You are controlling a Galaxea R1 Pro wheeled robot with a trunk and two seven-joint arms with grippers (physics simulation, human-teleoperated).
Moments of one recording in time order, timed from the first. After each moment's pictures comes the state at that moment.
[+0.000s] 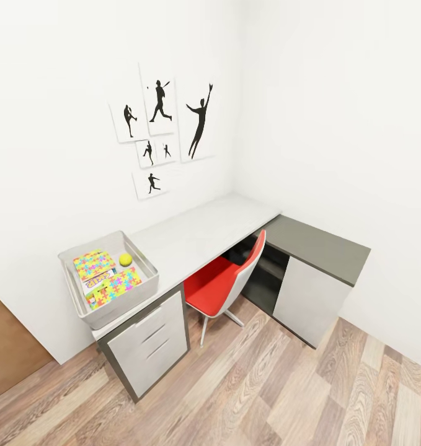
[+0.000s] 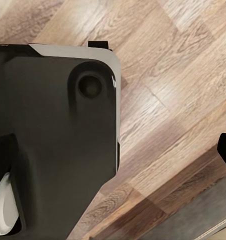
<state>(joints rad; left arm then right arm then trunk) 0.06 0.06 0.53 -0.28 0.62 0.18 0.15 -0.19 -0.07 1.03 -0.11 -1.03 0.00 -0.10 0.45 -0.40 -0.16</state>
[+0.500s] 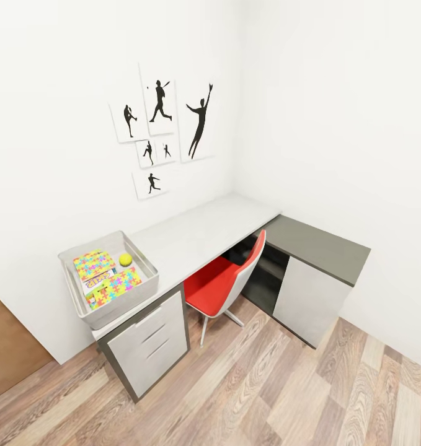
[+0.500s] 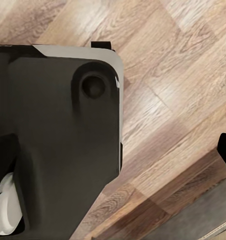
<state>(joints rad) 0.06 0.06 0.53 -0.28 0.62 0.18 0.15 -0.19 -0.07 1.03 -0.12 -1.03 0.00 -0.10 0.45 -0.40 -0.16</state>
